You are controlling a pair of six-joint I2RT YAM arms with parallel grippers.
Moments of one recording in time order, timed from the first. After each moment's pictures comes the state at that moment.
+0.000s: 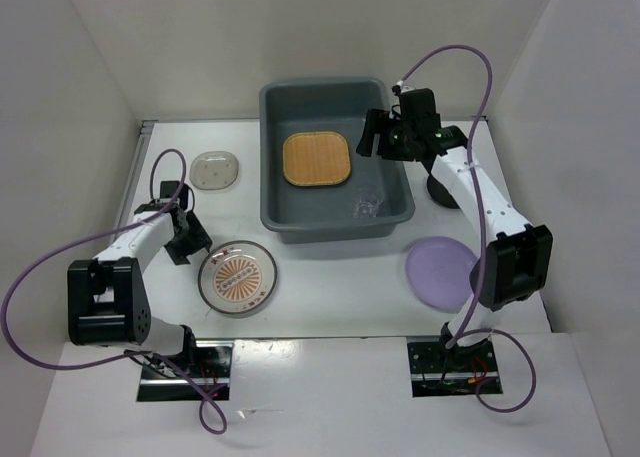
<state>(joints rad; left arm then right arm) 0.08 1.43 0.84 -0.68 -0.14 -0.58 0.30 1.67 1.61 -0.61 -0.11 0.37</state>
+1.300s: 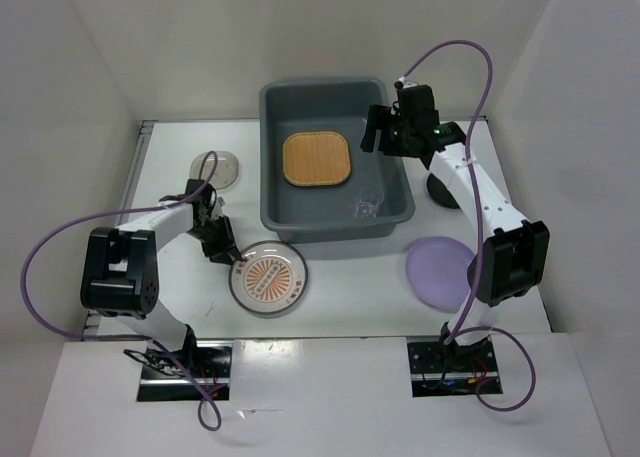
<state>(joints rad) -0.02 1.61 0.90 -0.67 0.32 -0.42 0.30 1.68 1.65 -0.62 -0.01 0.36</state>
